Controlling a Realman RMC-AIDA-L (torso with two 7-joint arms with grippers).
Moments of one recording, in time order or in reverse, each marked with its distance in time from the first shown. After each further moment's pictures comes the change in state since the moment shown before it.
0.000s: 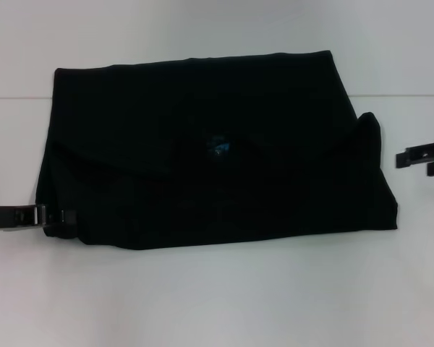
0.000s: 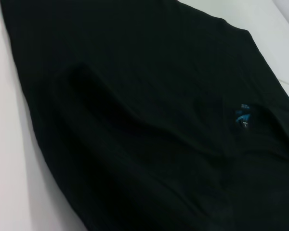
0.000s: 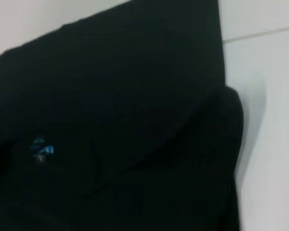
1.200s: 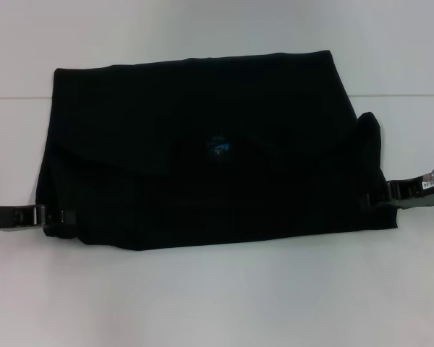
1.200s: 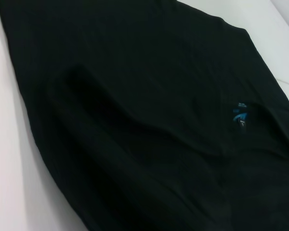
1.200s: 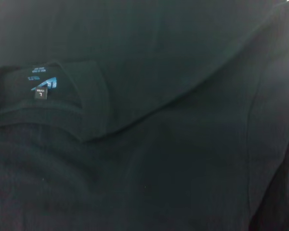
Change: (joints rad) left arm 0.000 0.004 0.000 0.000 0.000 0.011 0.001; right arm 0.035 0.073 -0.164 0.100 -0.019 0.116 0.005
